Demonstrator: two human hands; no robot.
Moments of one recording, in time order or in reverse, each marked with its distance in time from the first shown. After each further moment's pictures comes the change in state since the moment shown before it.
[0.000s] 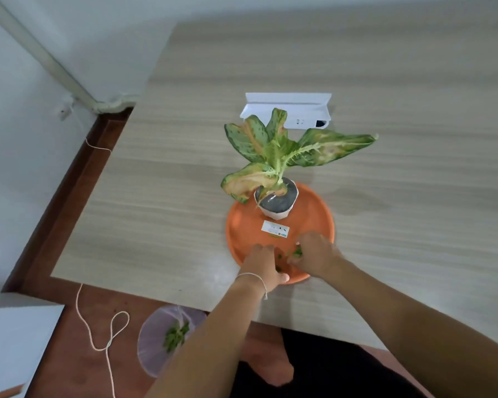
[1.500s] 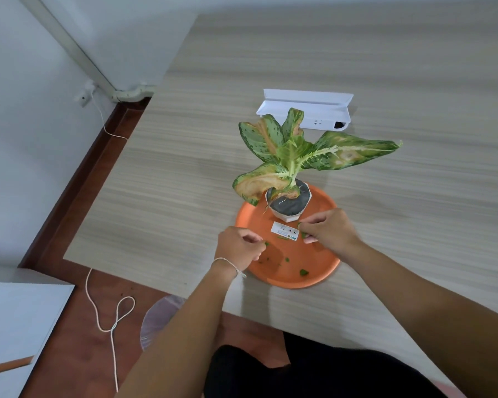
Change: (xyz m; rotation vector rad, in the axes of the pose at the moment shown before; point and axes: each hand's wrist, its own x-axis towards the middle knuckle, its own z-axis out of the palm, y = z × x) left_hand 0.000 -0.036 -0.048 -0.726 0.324 -0.128; right_hand 0.009 -0.009 -0.060 0.953 0.054 0.210
